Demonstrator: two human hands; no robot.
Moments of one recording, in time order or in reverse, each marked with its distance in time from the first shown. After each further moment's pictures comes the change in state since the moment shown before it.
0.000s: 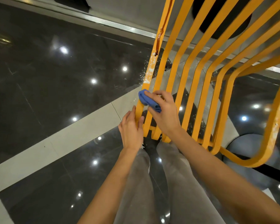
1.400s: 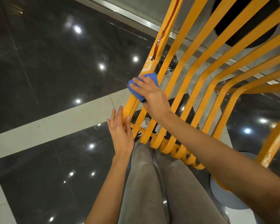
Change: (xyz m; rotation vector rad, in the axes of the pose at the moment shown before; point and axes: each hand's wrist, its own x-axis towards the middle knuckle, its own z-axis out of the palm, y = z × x) left_hand 0.004 0.026 0.042 -0.177 0.285 -0.148; right_hand 0.080 0.046 -0.002 -0.120 -0.310 -0.384
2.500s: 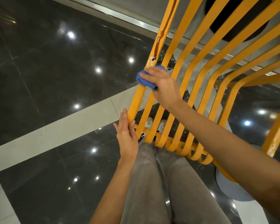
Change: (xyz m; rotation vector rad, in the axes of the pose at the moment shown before) left_hand -0.004 -0.011 -0.006 -0.111 -0.073 0.017; right_hand 0.017 0.013 -0.024 0.005 0.030 0.163
